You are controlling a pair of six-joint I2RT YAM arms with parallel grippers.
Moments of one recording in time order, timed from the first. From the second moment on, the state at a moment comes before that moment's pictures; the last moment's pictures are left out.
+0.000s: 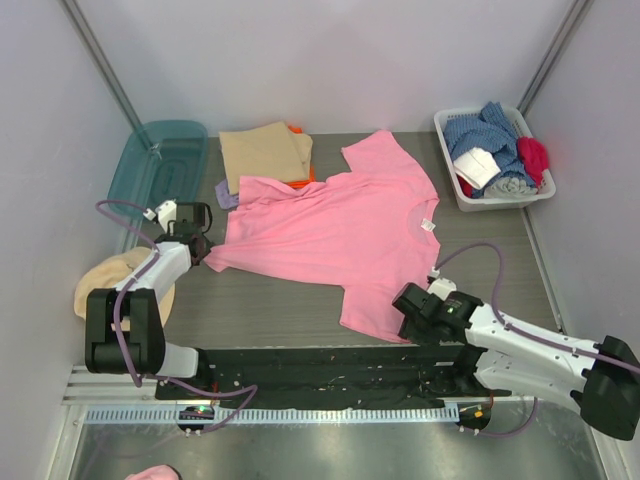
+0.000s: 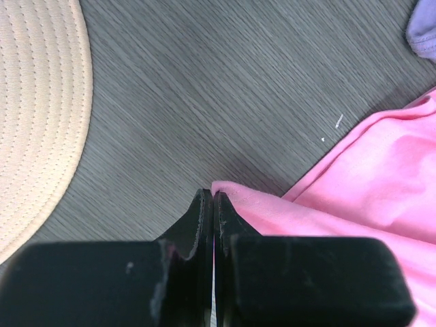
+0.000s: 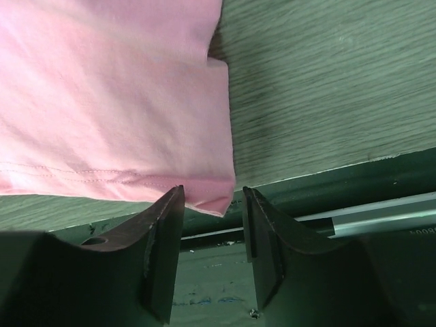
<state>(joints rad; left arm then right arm) -0.02 1.40 0.78 -0.33 -0.41 -0.71 0.89 0.91 0.48 -0.89 0.26 1.25</state>
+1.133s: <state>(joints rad) -0.02 1.38 0.78 -0.34 -0.39 -0.71 0.93 0.87 0.47 -0.91 0.30 1.30</state>
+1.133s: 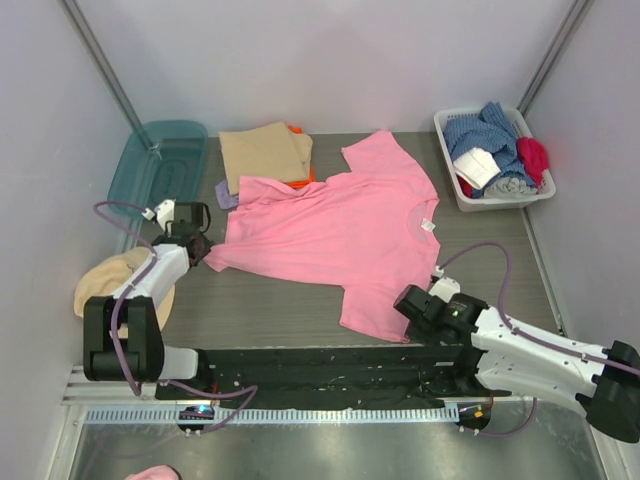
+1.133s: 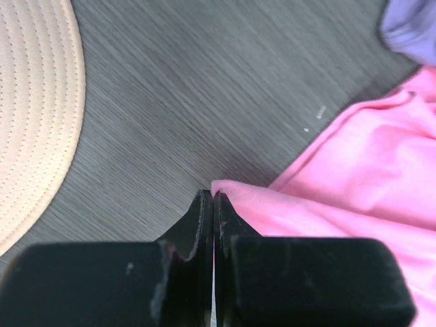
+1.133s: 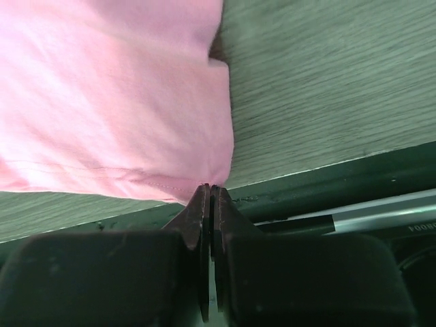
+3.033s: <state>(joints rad) -0.11 0.97 0.51 -0.50 -0.17 -0.82 0.93 0.85 1.17 -1.36 0.78 1.35</state>
